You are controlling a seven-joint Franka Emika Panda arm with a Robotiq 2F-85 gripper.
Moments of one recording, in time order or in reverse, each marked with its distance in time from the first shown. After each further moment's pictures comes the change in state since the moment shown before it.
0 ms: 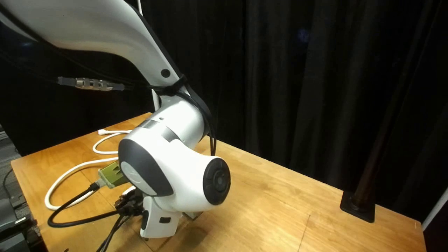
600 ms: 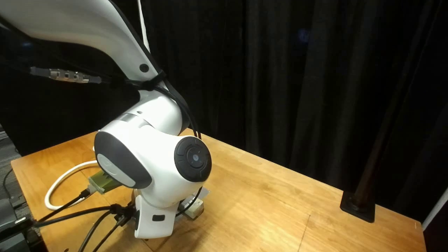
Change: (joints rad) arm 0.035 -0.076 0.036 -0.109 -0.024 0.306 0.008
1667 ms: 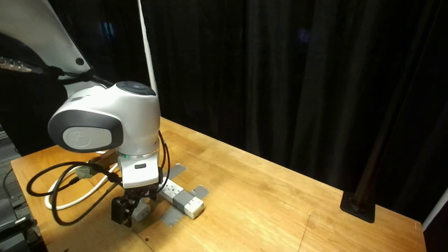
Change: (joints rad) arm 0.235 -0.118 0.050 -0.175 -0.498 0.588 0.494
